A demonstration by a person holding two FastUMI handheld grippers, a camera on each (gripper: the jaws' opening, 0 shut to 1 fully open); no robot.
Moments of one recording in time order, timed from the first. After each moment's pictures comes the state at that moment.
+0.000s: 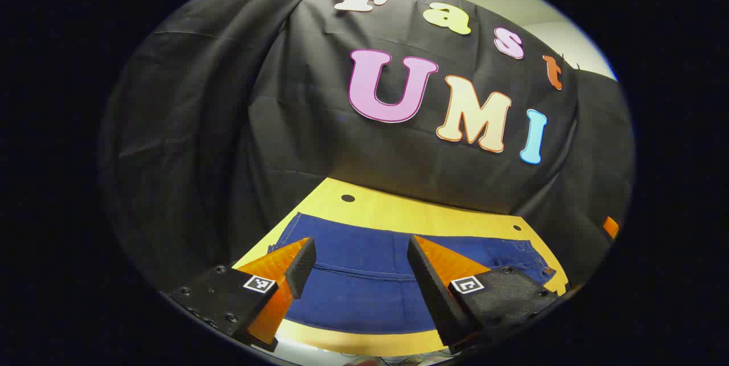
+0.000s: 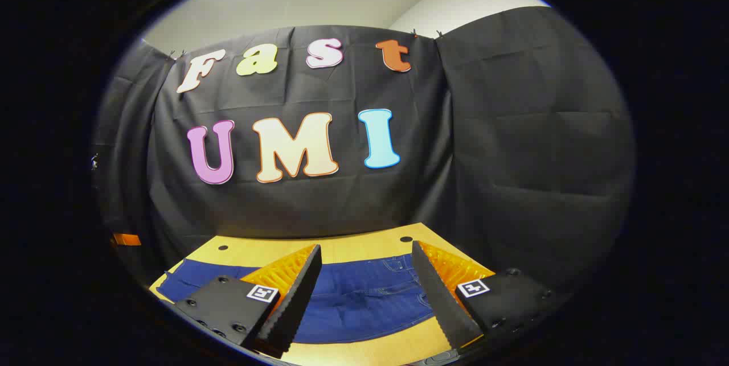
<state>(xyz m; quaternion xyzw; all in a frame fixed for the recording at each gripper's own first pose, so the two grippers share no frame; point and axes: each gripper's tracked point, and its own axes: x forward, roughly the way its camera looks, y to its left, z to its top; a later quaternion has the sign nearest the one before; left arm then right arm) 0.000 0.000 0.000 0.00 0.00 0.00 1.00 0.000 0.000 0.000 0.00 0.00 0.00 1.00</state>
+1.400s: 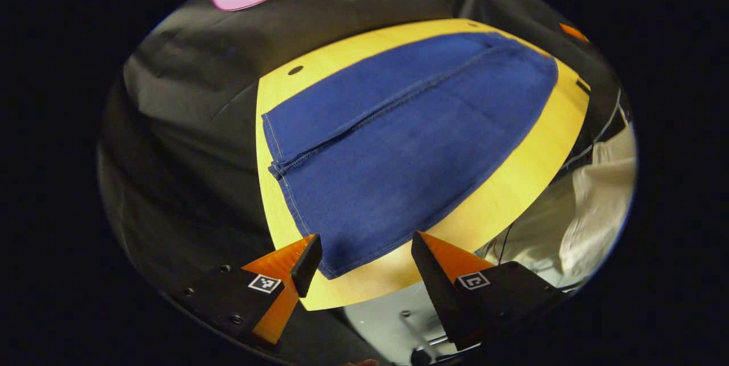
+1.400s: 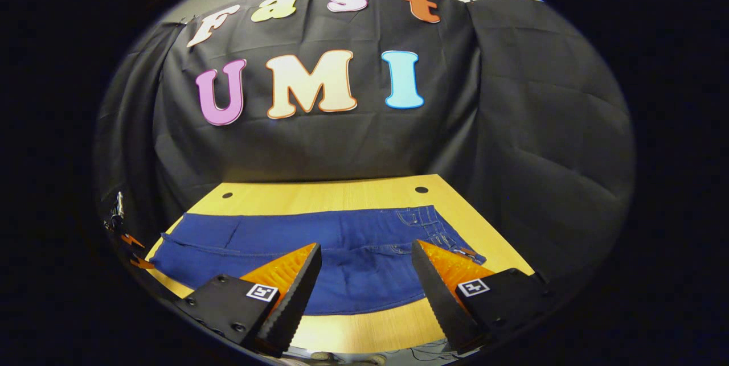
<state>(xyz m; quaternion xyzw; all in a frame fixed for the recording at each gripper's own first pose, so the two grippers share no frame) -0.005 0.151 -0.188 0.37 0.36 -0.12 0.85 0.018 0.021 -0.099 -0.05 0.15 0.03 0.99</state>
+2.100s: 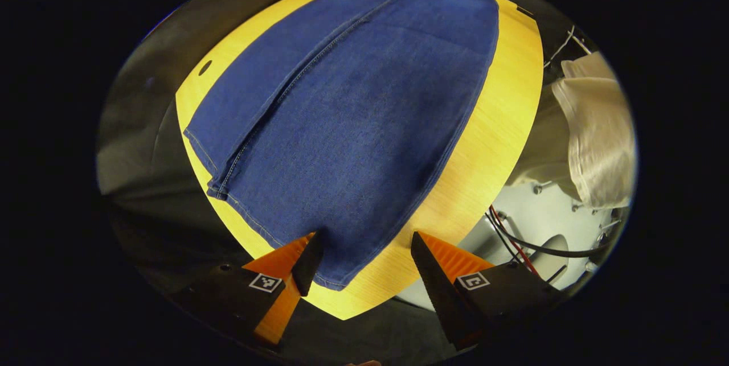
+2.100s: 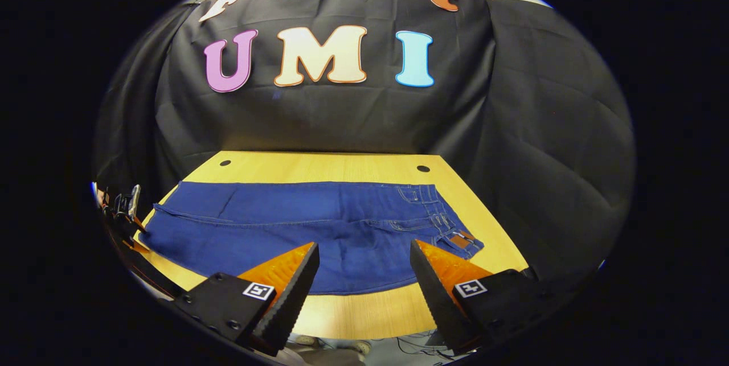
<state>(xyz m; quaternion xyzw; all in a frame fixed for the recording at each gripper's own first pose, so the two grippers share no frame) 0.002 0.167 -0.227 0.48 0.48 -0.22 0.70 0.008 0.021 -0.137 -0.09 0.20 0.03 0.97</state>
